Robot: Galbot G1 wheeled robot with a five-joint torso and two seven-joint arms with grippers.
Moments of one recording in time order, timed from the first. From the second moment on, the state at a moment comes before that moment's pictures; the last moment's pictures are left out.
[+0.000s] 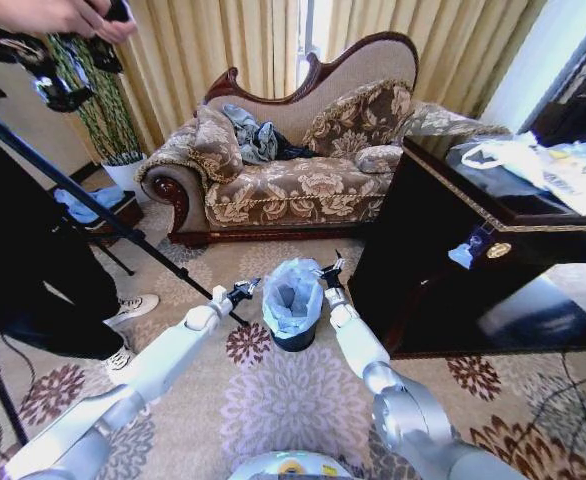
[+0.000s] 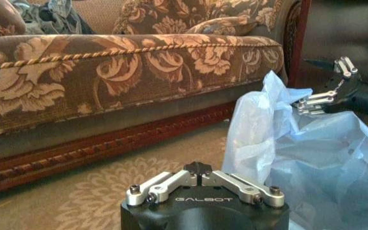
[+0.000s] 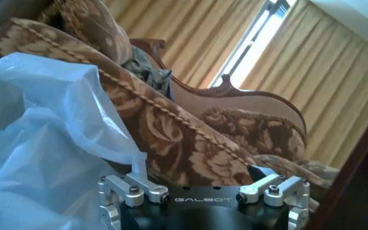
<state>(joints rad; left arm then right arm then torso) 0.58 -0.99 0.15 -1.13 -0.63 -0.12 0.28 -0.39 1.60 0.46 0.48 -0.72 0.57 0.41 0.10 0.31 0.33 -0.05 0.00</state>
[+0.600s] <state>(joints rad) 0.60 -0.95 0.12 -1.21 -0.71 -0.09 0.28 -0.40 1.56 0.43 0.49 -0.50 0.66 0.13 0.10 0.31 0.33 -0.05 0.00</state>
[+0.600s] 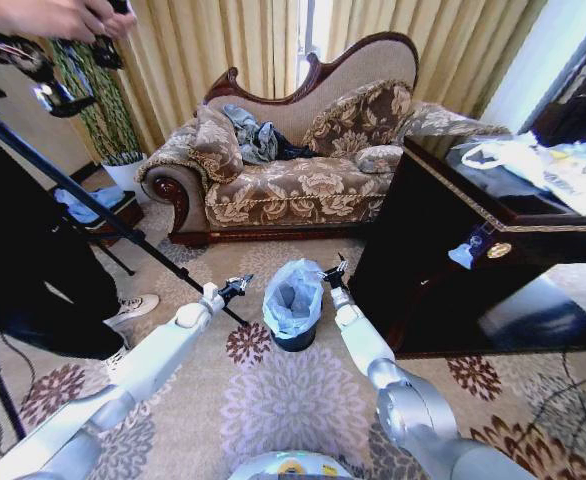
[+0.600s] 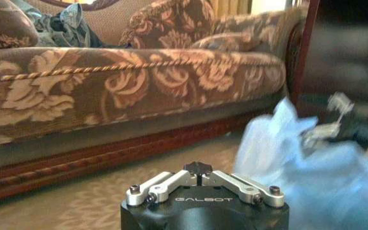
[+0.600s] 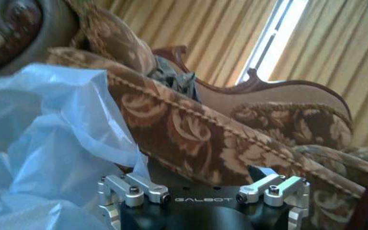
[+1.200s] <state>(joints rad) 0.56 -1.06 0.32 -1.35 -1.09 0.19 0.00 -0.43 1.53 0.41 0.56 -0.44 0.65 0.08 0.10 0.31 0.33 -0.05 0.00</state>
